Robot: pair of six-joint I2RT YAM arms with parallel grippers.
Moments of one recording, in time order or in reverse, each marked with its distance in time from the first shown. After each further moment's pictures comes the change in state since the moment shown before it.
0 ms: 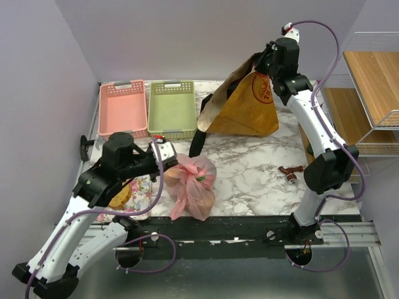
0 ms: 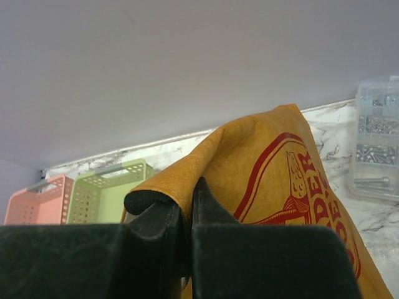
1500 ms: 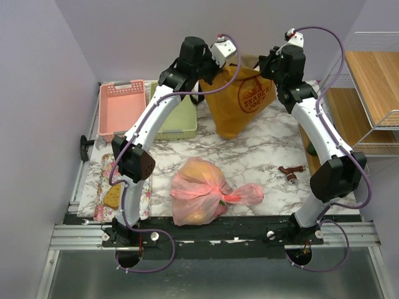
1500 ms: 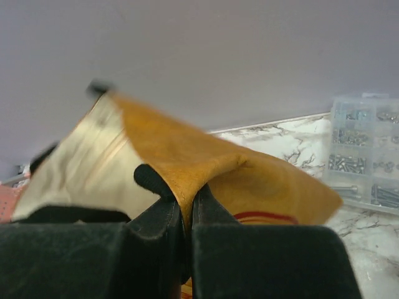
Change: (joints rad) left arm 0.004 1.408 1.311 0.100 -0.247 -0.046; right arm -0.031 -0.098 -0.166 0.114 -0.014 -0.116
